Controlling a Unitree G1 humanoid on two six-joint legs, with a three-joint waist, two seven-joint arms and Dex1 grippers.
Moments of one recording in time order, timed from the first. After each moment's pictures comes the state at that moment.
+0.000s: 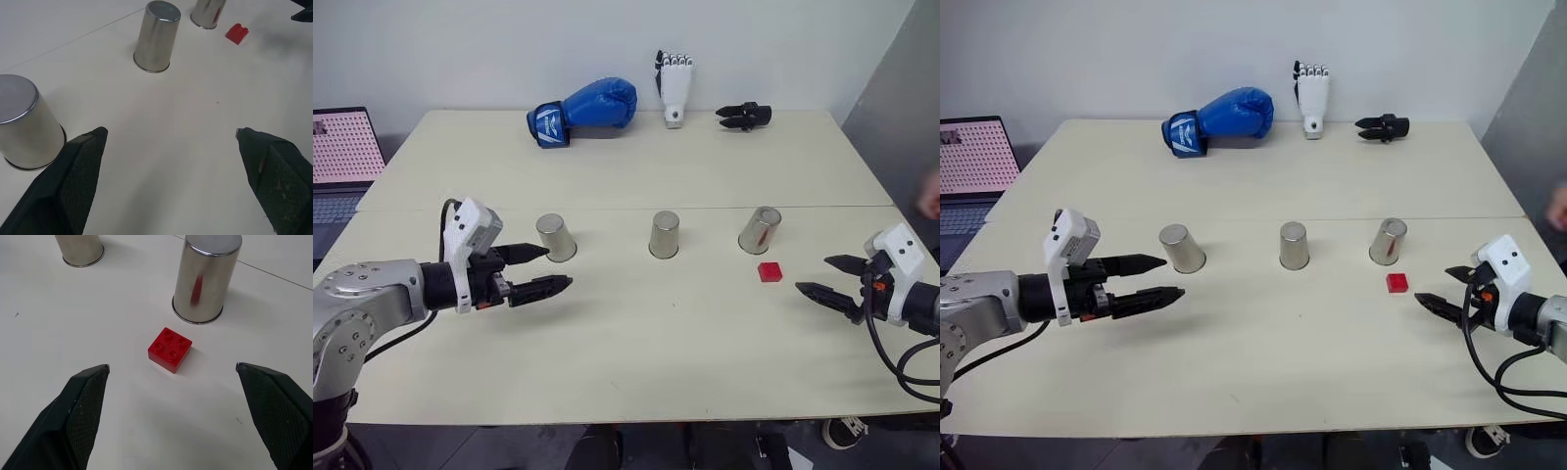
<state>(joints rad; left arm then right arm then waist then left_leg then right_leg) -0.20 0.99 0.33 -0.42 -0.85 1.00 -0.84 -0.02 -0.94 -0.37 -0.35 0.56 0.79 0.80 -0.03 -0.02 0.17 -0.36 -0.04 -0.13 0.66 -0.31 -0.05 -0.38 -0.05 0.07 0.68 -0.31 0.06</state>
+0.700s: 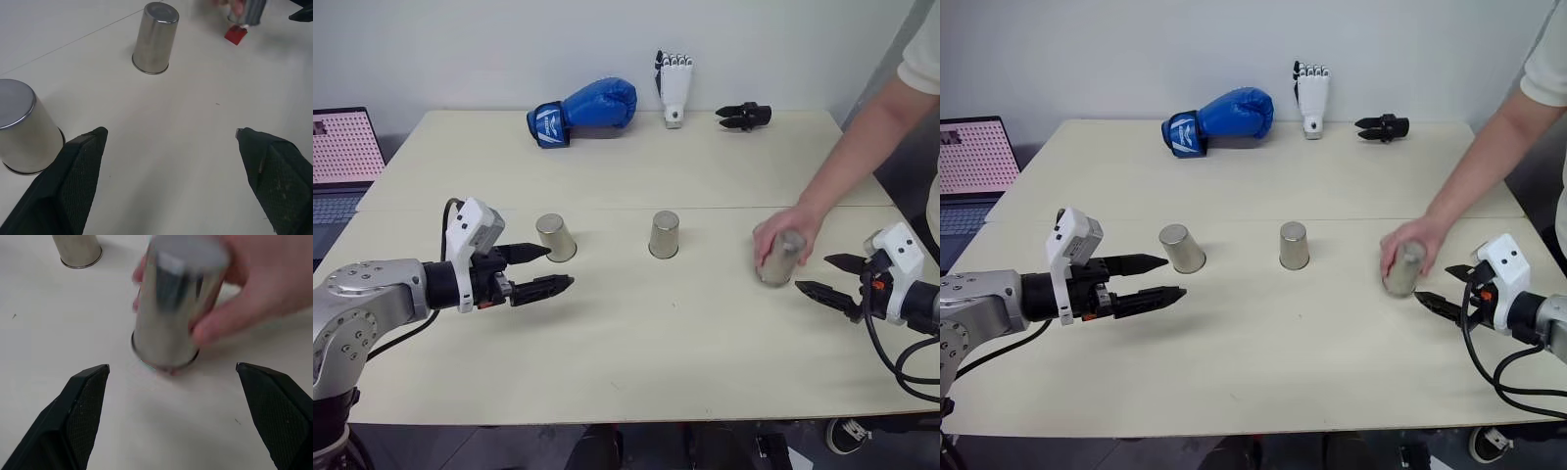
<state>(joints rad) -0.21 0.99 0.32 -0.42 -0.85 1.00 -0.84 -0.03 -0.93 -0.37 -0.35 0.56 0.79 0.79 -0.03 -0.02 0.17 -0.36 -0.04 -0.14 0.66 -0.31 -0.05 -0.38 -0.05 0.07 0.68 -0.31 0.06</state>
